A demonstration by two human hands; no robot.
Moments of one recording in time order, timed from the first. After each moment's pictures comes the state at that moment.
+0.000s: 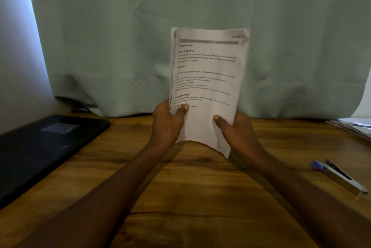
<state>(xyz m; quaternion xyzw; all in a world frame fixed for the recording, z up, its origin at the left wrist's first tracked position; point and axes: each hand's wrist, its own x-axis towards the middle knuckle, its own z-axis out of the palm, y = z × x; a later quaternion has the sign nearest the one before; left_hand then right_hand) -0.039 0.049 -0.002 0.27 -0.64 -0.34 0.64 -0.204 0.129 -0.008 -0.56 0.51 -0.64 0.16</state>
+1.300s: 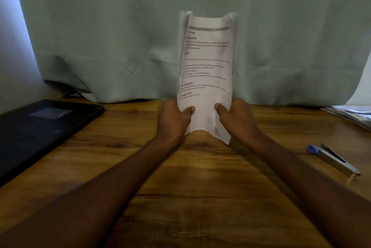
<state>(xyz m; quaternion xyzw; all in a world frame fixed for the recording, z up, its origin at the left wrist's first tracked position) -0.056 0.061 -0.021 0.38 -0.66 -0.28 0.59 -0.213 0.122 -0.009 -0.56 0.63 -0.54 0.03</state>
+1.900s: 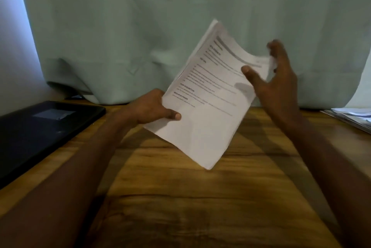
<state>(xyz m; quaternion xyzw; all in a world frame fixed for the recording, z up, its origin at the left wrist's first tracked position) 0.015 0.032 0.035 0.43 -0.82 -0.25 0.27 -0.269 0.142 0.052 -0.56 0.54 -0.61 -0.16</state>
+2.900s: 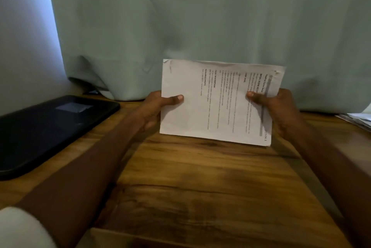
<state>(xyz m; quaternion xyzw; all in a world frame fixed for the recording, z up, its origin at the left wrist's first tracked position) 0.020 0.022 0.003 0.26 -0.58 -0.61 0.47 -0.271 0.141 0.026 -0.50 0.47 -0.68 0.27</state>
